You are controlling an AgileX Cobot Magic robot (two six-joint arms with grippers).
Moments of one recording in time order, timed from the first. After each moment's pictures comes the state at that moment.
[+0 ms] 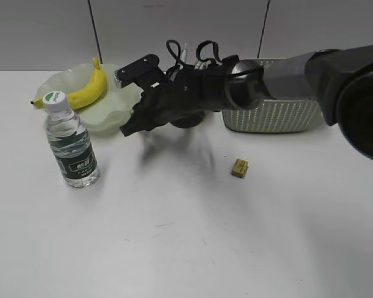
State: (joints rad) left arm -0.56 -0.01 -0.54 0.08 1.06 -0.13; right arm 0.67 2.45 -1.75 0.42 0.10 -0.54
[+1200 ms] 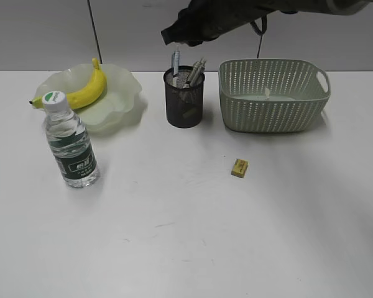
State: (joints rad) left arm -0.56 -0.01 -0.54 0.08 1.06 -0.13; right arm 0.52 2.13 -1.75 0.34 0.29 -0.44
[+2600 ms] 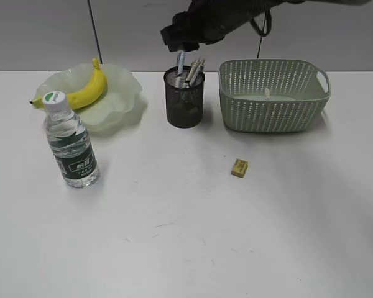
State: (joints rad) left arm -0.56 -0.01 -0.54 0.08 1.06 -0.13; right arm 0.52 2.11 -1.75 0.37 0.42 -0.38
